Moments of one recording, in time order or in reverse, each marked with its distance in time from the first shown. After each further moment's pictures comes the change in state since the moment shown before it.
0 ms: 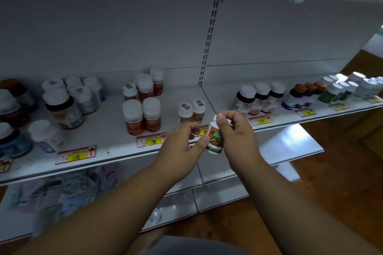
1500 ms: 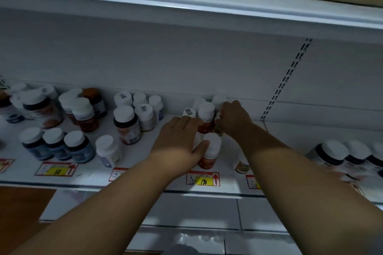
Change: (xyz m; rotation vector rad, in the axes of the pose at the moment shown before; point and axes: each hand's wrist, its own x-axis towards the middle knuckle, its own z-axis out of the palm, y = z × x) left_hand 0.060 -0.052 -0.127 0.643 0.170 -0.027; right_hand 0.198 0.015 0.182 -1.132 -0.514 -0.256
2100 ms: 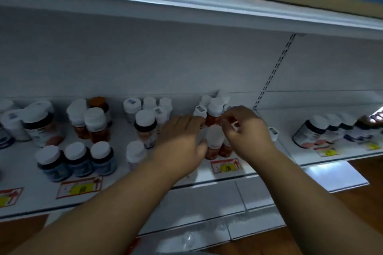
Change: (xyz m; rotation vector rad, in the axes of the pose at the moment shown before) left_hand -0.038 -0.077 -0.054 -0.032 0.058 0.202; right_hand -0.152 -0.119 -0.021 0.221 0.553 -0.157
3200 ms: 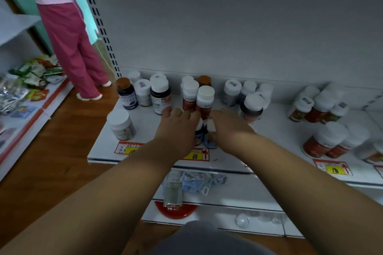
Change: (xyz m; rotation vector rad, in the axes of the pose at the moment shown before) left_hand -0.105 -0.217 -0.075 0.487 -0.373 -0.178; right_hand 0.021 -0.207 0.178 -0.189 -0.796 -0.083
